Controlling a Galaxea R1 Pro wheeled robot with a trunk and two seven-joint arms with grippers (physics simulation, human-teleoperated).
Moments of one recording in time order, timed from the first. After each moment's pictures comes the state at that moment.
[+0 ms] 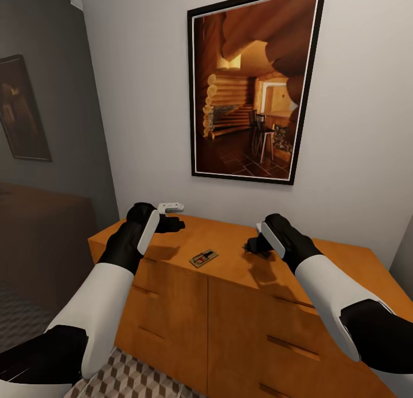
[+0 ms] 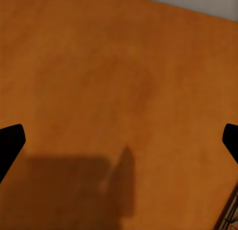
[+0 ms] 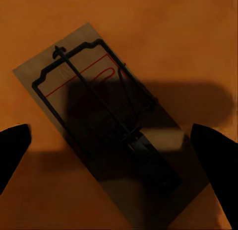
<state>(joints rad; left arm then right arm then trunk) -1.02 -0.14 -0.07 -0.95 0.18 1.04 0.14 -1.10 -0.02 0.36 -0.62 -0.38 1.04 -0.17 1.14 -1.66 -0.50</state>
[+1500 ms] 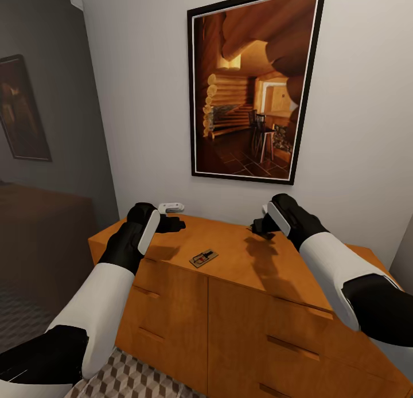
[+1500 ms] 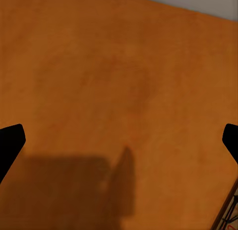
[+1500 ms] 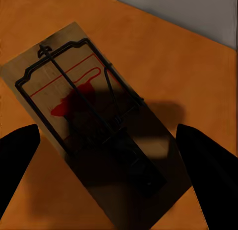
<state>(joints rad) -1.02 -0.14 -0.07 -0.95 0.18 1.04 0.14 -1.24 -0.04 0.34 -0.54 -0.38 1.04 -0.17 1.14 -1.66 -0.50</state>
